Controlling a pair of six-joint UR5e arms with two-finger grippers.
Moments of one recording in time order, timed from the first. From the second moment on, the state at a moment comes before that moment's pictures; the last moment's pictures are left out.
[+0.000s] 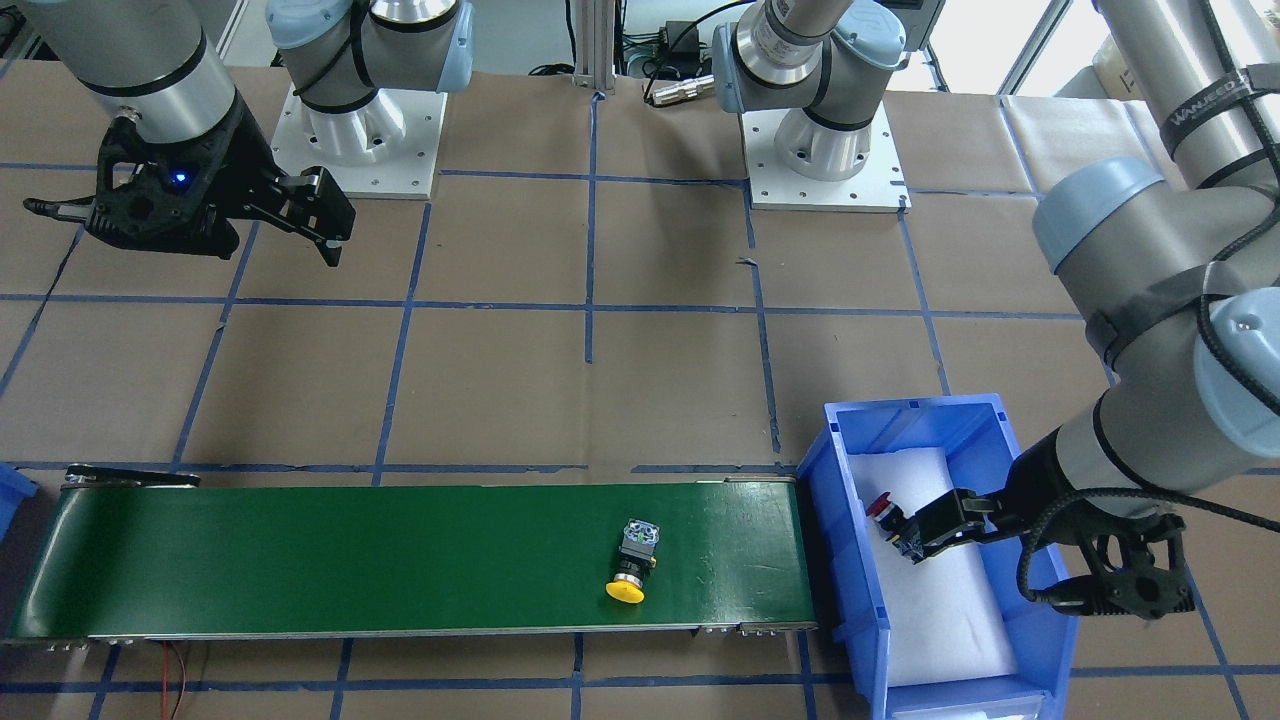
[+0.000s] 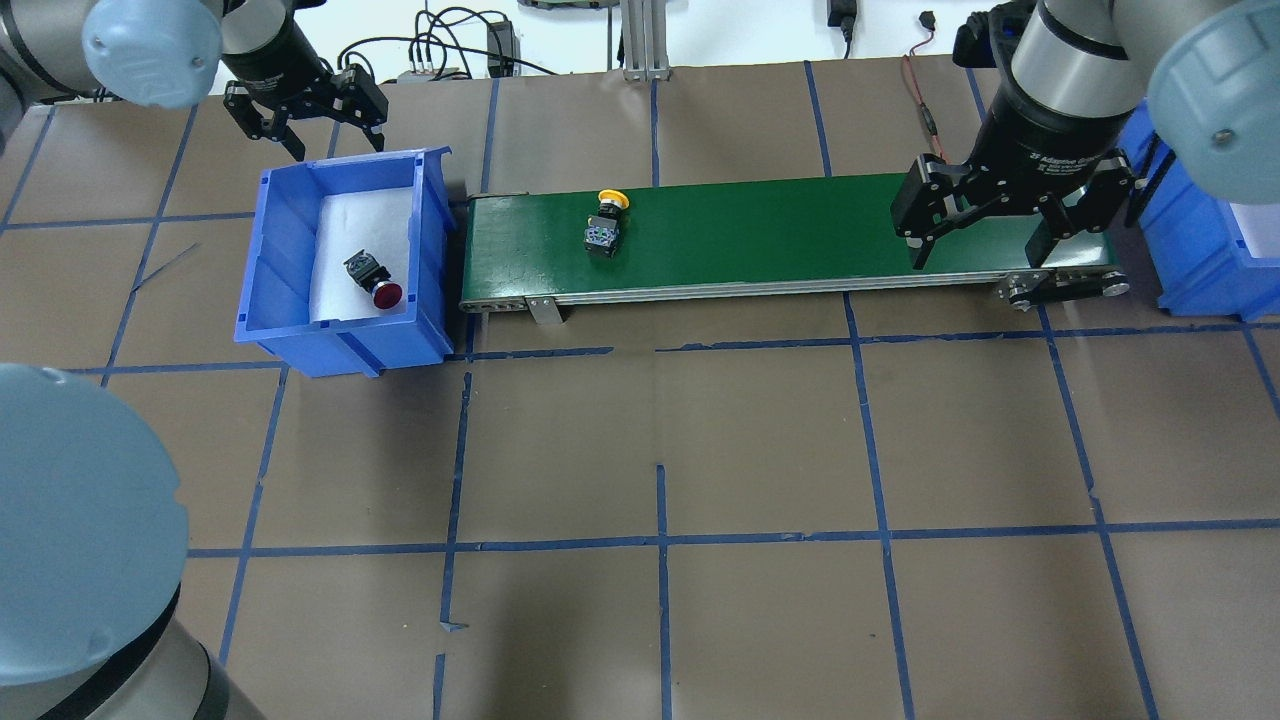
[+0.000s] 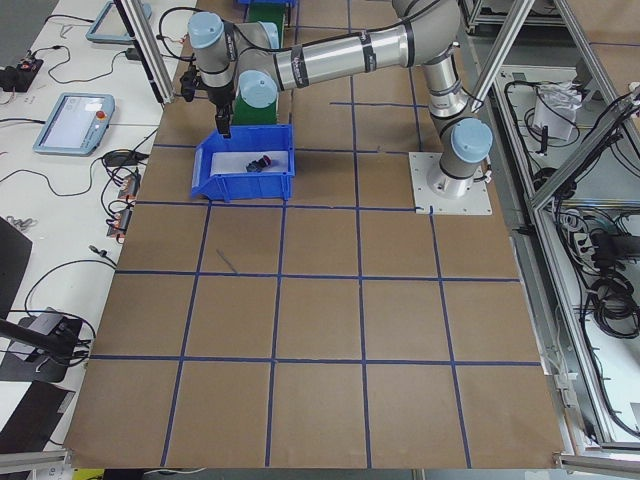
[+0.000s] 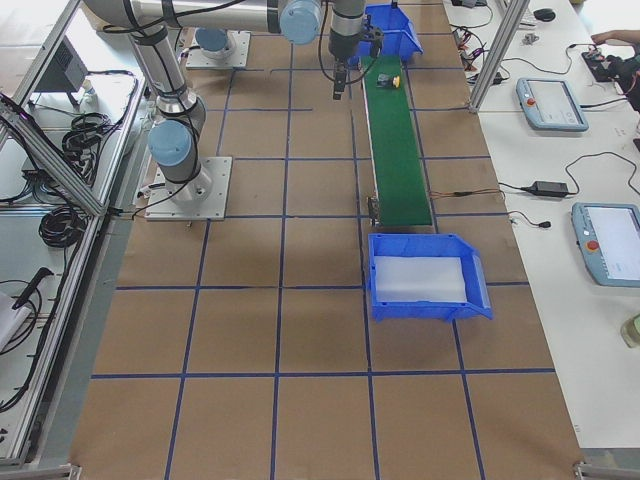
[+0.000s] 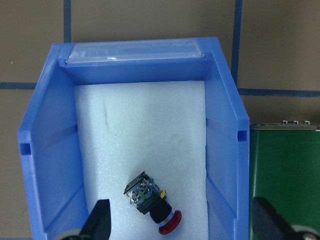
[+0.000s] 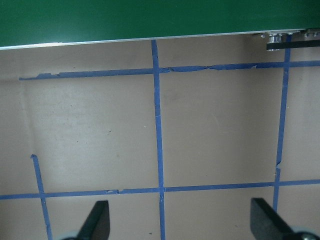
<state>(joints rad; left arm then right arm) -1.41 -2.05 -1.24 -1.39 1.52 0.12 1.53 -1.58 1.60 -1.54 -1.57 0.02</state>
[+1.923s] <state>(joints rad) -1.36 -1.99 -1.56 -1.24 1.60 -0.38 1.67 -1.48 1.61 -1.73 -1.55 0.20</state>
